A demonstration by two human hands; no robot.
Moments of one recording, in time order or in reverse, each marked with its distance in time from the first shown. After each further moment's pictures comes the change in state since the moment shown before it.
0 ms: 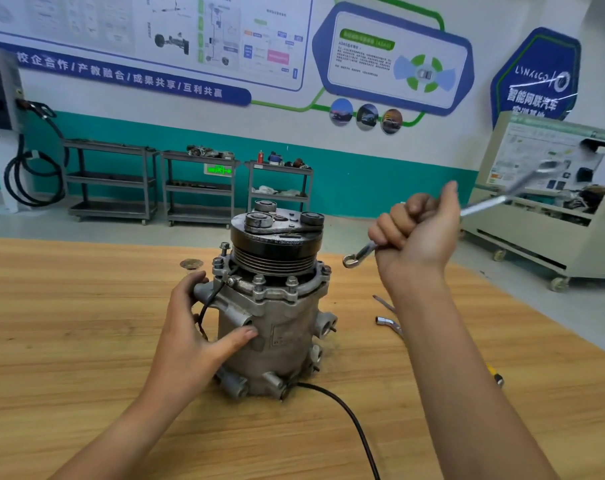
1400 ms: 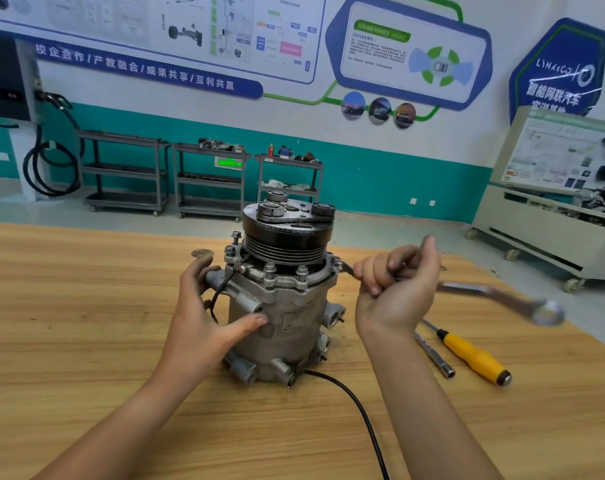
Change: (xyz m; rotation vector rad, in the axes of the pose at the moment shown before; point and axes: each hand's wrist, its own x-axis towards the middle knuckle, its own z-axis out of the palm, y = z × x) left_hand 0.000 0.005 -0.001 -0.025 0.012 -0.029; right_hand -0.054 0.038 -0.023 -0.032 0.011 -0.087
